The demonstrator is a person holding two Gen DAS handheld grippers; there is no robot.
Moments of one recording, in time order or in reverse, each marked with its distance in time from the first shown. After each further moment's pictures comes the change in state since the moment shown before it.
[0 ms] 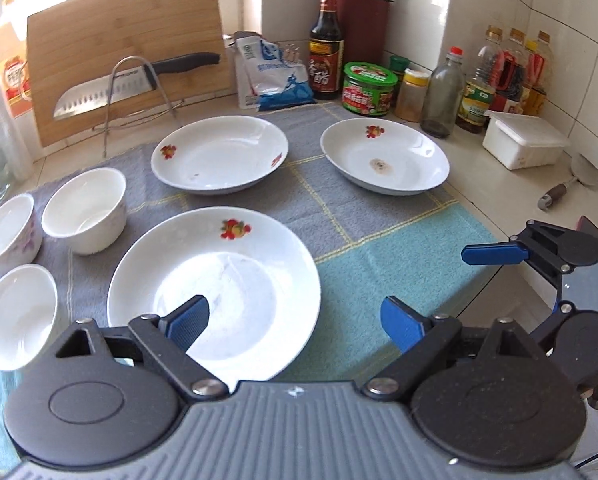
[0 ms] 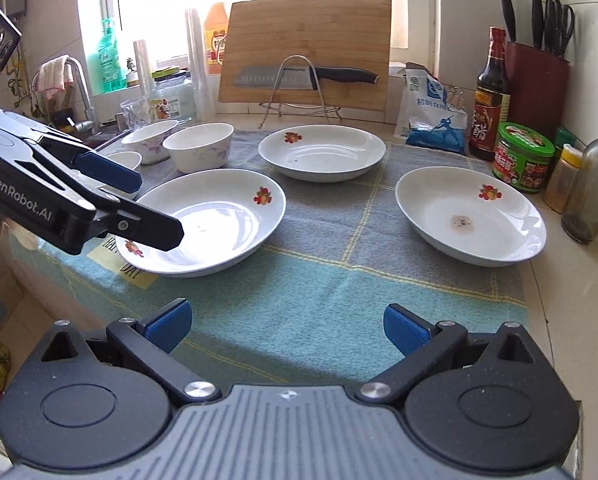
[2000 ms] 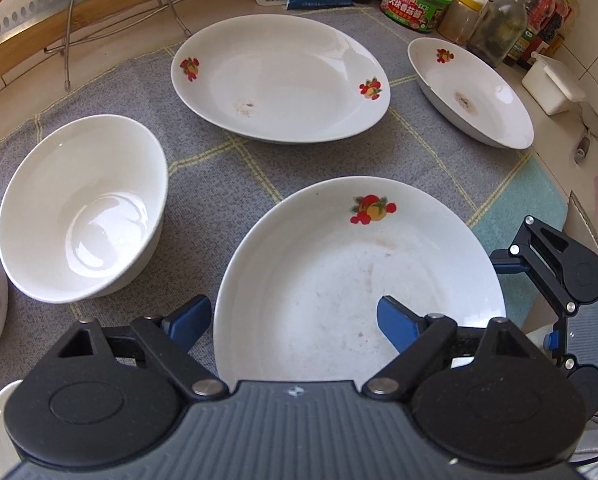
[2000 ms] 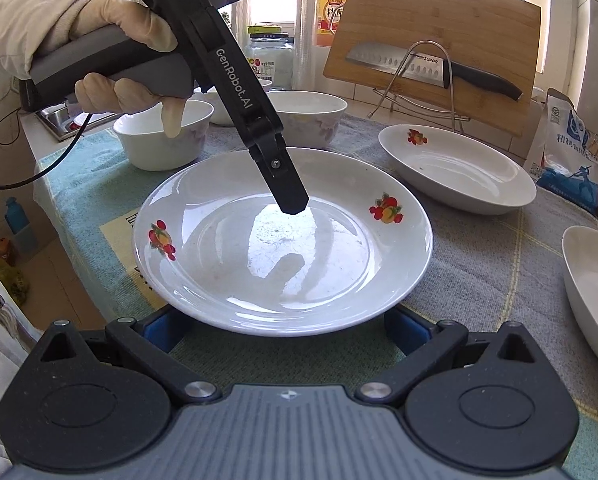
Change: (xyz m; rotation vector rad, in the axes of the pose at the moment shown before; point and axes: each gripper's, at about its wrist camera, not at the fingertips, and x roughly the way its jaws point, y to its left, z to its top) left arm 0.127 0.130 0.057 0.092 0.361 -0.203; right arm 0.111 0.050 0.015 -0.259 0.016 0.178
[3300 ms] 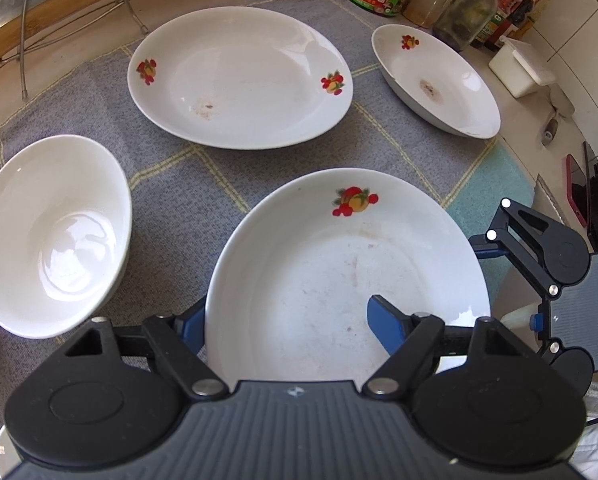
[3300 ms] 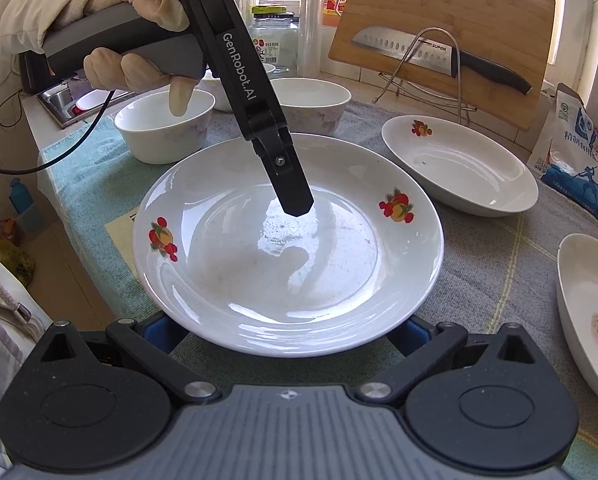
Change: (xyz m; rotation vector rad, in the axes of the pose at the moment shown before) left arm -0.005 -0.003 0.018 0.051 0.068 -0.106; right arm -0.005 -0.005 0.020 -0.013 0.101 0.013
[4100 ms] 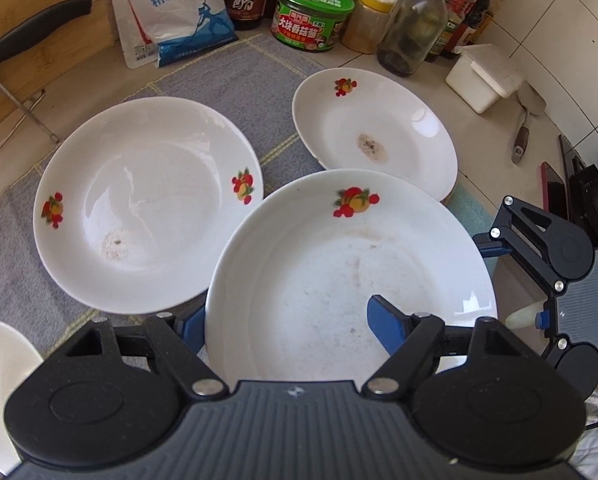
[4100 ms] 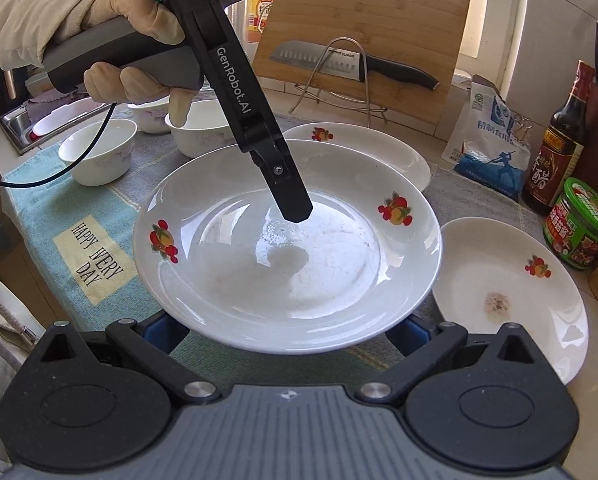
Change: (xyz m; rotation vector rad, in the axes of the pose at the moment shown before) left arm 0.016 -0.059 0.080 0.146 -0.035 -0.037; right arm -0.054 -0.063 -0.009 0.077 -0.022 -0.121
